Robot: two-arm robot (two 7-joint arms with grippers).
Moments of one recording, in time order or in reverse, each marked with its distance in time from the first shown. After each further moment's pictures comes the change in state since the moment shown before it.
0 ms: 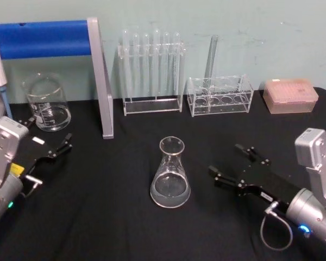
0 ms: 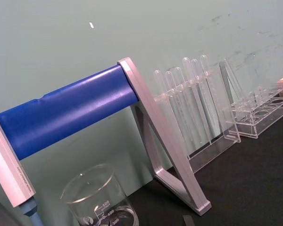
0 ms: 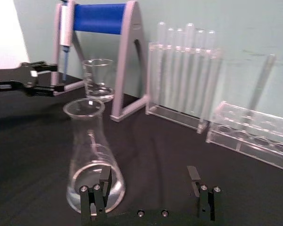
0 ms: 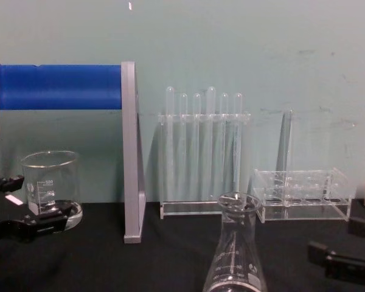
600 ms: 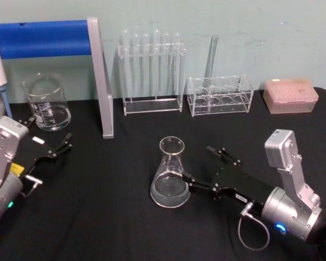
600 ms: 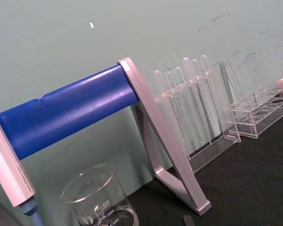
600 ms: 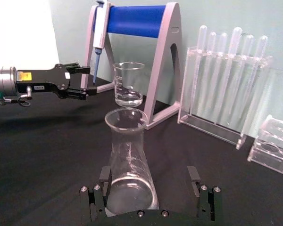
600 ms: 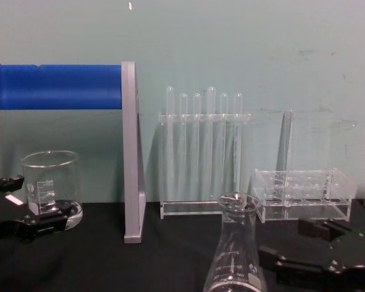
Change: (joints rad) left arm 0.000 0.000 0.000 0.000 0.000 0.000 0.000; right arm 0.067 -0.083 -0.048 0.047 -0.070 0.005 0.087
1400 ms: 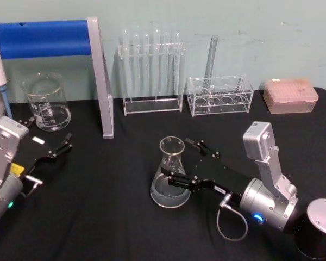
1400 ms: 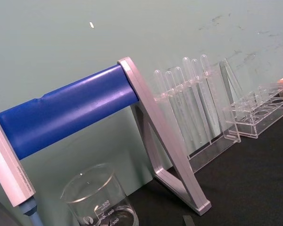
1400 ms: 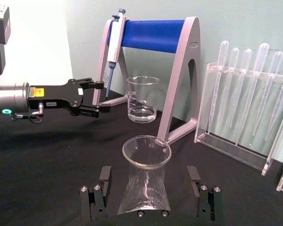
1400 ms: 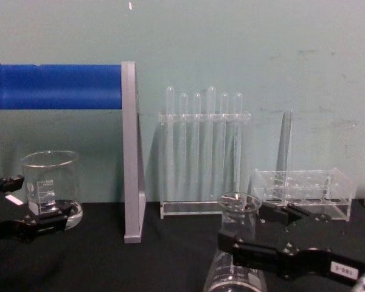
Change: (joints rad) left arm 0.000 0.000 0.000 0.000 0.000 0.000 0.000; right arm 0.071 -0.103 -0.015 0.072 -0.045 -0.013 0.058
